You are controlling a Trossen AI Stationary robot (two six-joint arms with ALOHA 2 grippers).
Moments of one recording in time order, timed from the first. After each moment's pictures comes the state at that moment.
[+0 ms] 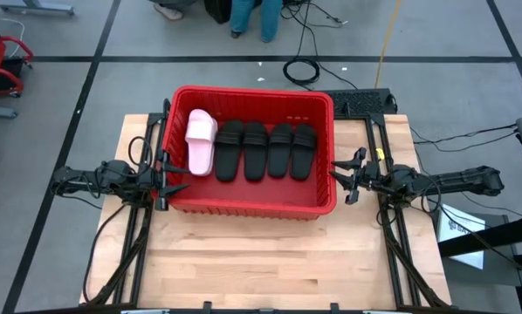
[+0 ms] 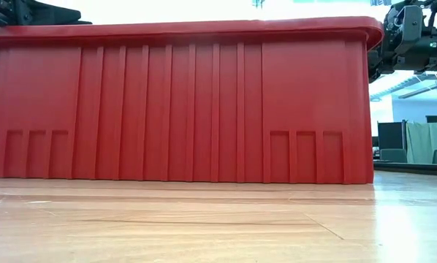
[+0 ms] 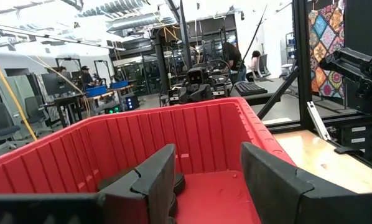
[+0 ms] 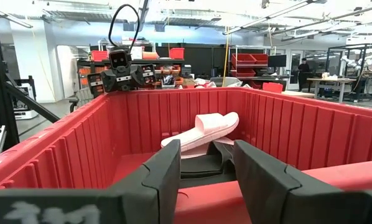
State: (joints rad) left arm -0.13 0.00 0.17 -0.03 -0.14 0.18; right arm 0.04 0.33 0.01 0.48 0.31 -0.03
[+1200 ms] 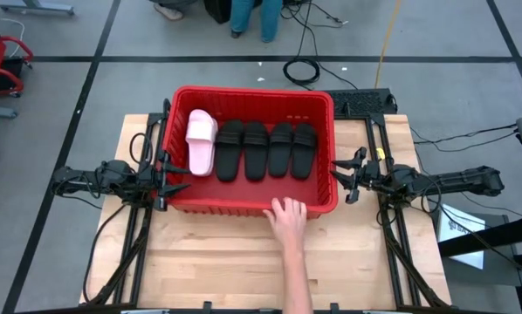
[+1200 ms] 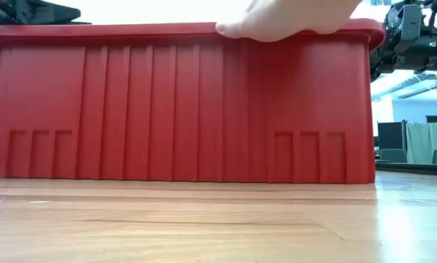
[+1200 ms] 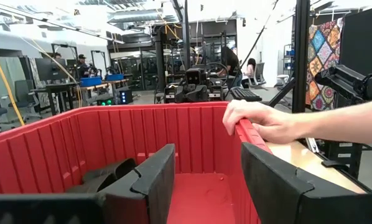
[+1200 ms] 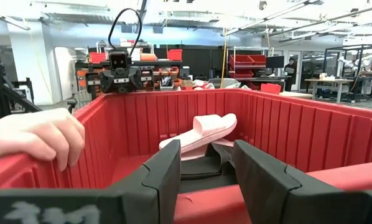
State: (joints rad) left arm -0.13 0.00 0.17 -0.03 -0.14 0.07; right arm 0.04 0.33 0.01 0.49 0.31 -0.03
